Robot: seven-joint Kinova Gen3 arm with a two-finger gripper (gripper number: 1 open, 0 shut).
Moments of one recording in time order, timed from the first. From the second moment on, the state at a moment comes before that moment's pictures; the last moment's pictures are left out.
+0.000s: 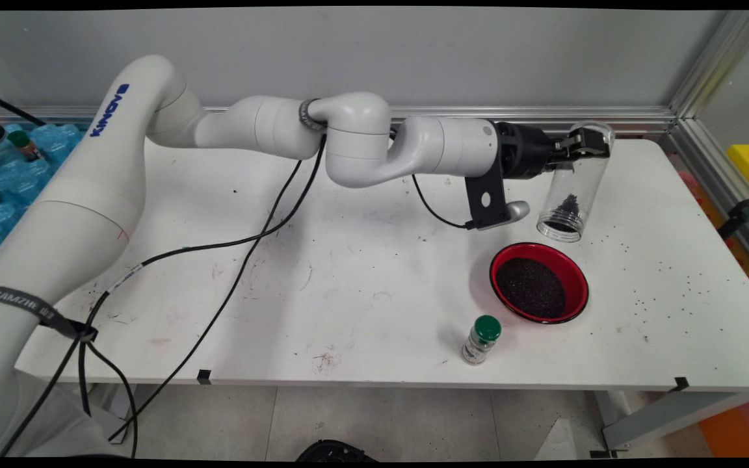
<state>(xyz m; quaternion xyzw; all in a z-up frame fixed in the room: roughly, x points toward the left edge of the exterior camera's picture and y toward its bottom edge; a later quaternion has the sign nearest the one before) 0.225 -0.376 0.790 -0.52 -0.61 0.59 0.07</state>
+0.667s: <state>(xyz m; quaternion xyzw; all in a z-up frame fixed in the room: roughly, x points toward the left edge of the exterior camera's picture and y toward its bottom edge) 0.240 -0.384 0.791 -0.44 -0.71 0.54 0.15</state>
